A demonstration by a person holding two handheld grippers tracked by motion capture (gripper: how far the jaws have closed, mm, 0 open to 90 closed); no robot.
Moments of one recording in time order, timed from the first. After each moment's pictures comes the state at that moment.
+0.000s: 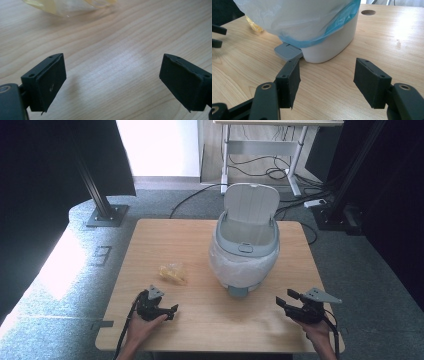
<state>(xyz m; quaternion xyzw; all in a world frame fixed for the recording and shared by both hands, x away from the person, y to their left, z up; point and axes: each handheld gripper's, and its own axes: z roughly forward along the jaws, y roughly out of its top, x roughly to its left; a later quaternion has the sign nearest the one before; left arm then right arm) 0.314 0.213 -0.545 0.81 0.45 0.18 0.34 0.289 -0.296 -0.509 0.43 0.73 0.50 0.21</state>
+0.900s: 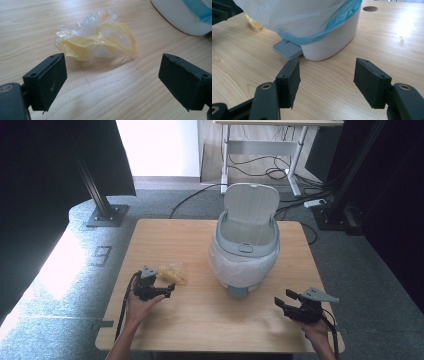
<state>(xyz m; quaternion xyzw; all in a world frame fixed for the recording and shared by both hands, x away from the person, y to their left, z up) 0.362 0.227 -0.513 0.77 0.48 0.18 0.38 0.293 -0.294 -0.513 0.43 0.73 0.49 0.20</state>
